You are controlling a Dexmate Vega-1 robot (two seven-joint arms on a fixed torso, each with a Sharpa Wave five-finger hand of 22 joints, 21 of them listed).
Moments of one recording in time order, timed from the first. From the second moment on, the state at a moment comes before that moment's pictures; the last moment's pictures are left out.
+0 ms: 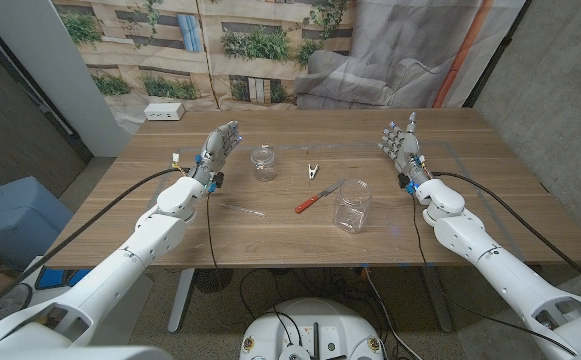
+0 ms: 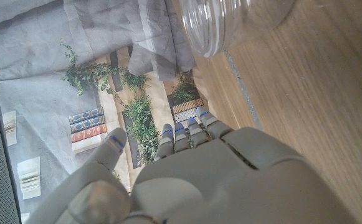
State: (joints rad) left arm 0.88 0.61 0.36 -1.45 -0.58 -0.24 0.04; left_hand 0.06 0.09 0.75 0.01 0.17 0.08 0.04 0.18 0.17 0.04 0.00 0.19 0.17 0.03 0.00 0.17 0.16 0.12 -0.04 0.21 0.17; right arm -0.84 -0.51 -0.37 -1.30 0.65 0.29 0.03; right_hand -0.02 0.06 -0.30 0.18 0.31 -0.10 -0.11 0.21 0.25 -0.02 -0.04 0.26 0.36 -0.05 -0.03 0.23 0.62 0.08 0.09 0.28 0.21
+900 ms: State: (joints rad) left arm 0.99 0.79 0.29 -1.56 -0.45 -0.31 0.03; left_hand 0.08 0.10 0.75 -0.04 0.17 0.08 0.03 0.18 0.17 0.05 -0.02 0.19 0.17 0.04 -0.01 0.17 0.16 0.12 -0.03 0.21 0.17; right arm -0.84 -0.51 -0.37 -1.30 0.65 0.29 0.03; right_hand -0.02 0.06 -0.30 0.18 0.31 -0.10 -0.11 0.21 0.25 -0.02 -0.04 0.26 0.36 -0.05 -0.03 0.23 0.62 0.08 0.09 0.28 0.21
